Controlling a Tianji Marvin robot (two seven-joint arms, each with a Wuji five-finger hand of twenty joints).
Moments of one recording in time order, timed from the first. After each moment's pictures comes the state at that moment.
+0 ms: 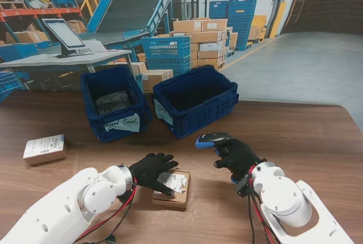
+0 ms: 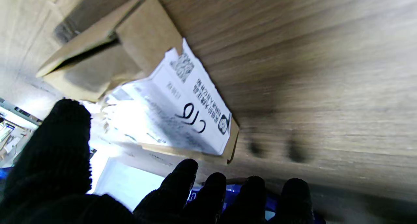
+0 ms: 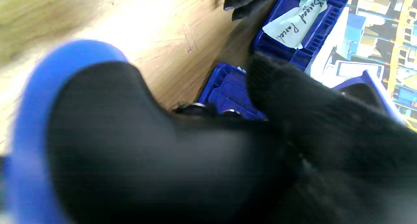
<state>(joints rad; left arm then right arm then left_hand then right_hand) 1.33 -1.03 -0.88 -1.45 0.69 -0.20 -0.28 -1.69 -1.12 1.30 -1.84 -0.22 0.31 0.11 0.57 -0.28 0.20 -0.01 0.27 0.33 0.00 0.28 0.14 0.26 0.02 0.25 0.04 0.28 0.05 0.24 -0.06 0.31 0.13 0.36 0.72 -0.89 1.16 -0.08 0.66 -0.24 1.23 1.27 0.91 -0.04 1.17 1.01 1.12 -0.05 1.21 0.93 0.75 0.22 1.27 0.82</state>
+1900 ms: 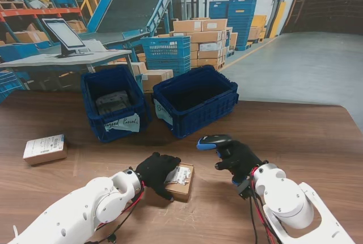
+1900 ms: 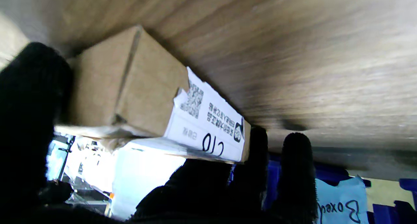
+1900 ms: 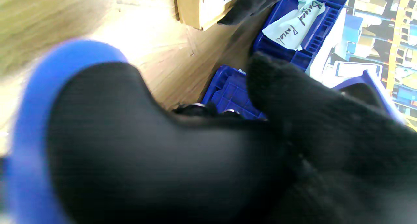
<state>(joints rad) 1.25 -1.07 -0.70 -1.28 0.88 -0.21 0.11 -1.70 -1.11 1.32 -1.83 -0.20 0.29 0.13 0.44 -0.79 0.67 -0.02 0.37 0.46 0.16 0.53 0.45 0.34 0.37 0.57 0.45 0.33 0.14 0.56 0.18 0.39 0.61 0.52 0.72 -0.89 1.16 -0.08 0.66 -0.24 1.23 1.27 0.91 -0.04 1.17 1.01 1.12 -0.05 1.21 0.93 0.75 0.22 1.27 0.82</state>
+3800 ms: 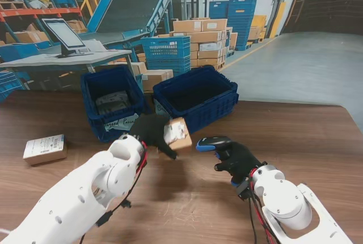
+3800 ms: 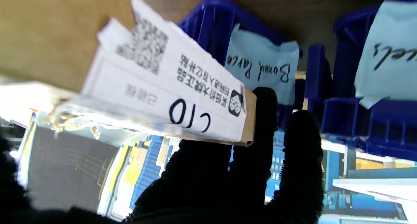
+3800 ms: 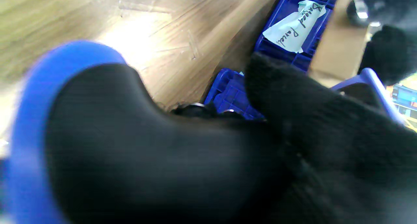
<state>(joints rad) 1.24 -1.11 -0.86 -1.58 0.80 0.20 0.05 -1.70 -1.11 1.31 -1.81 -0.20 0.27 0.12 0.43 -0.97 0.30 0.01 0.55 0.40 0.62 0.70 0.85 0.31 0.38 0.92 0.87 0.35 0.29 1.12 0.36 0.46 0.89 0.68 0.74 -0.89 1.16 -0.08 0.66 -0.23 1.23 1.27 0.91 -0.04 1.17 1.01 1.12 -0.04 1.21 0.93 0.75 0.22 1.27 0.82</state>
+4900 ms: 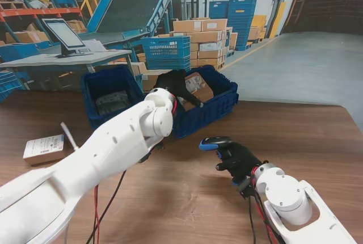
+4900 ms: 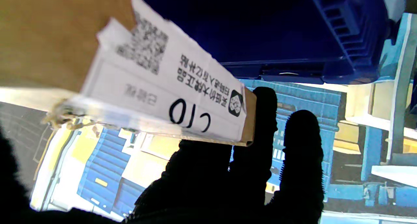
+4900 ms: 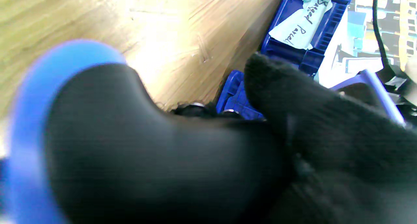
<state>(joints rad) 0.67 -1.43 -0.52 -0.88 0.41 0.29 0.31 -1.65 -1.12 1.31 -1.73 -0.12 0.27 0.16 0.43 -0.97 0.30 0.01 0.55 0.40 0.62 0.70 0.85 0.31 0.38 0.92 0.87 0.35 0.29 1.12 0.36 0.46 0.89 0.67 0.74 -0.89 1.16 -0.08 0.66 -0.23 1.23 1.27 0.91 -0.04 1.17 1.01 1.12 -0.04 1.21 0.93 0.75 0.22 1.27 0.82</state>
